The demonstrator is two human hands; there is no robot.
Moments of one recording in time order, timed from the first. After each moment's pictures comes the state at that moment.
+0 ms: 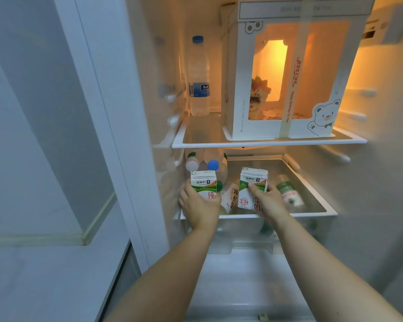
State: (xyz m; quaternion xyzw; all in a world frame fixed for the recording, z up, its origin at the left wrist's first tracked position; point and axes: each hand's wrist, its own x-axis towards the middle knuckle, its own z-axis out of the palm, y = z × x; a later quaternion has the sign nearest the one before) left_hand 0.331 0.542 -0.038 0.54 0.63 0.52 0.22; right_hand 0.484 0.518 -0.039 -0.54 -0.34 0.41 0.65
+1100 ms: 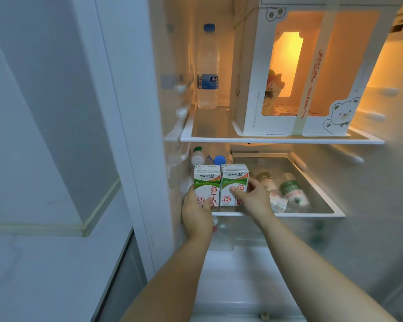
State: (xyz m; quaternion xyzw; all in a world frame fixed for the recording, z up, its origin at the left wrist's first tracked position) left_hand 0.303 0.530 -0.052 0.56 0.59 0.51 0.27; right_hand 0.437 0.531 -0.036 -0.61 -0.44 0.30 0.58
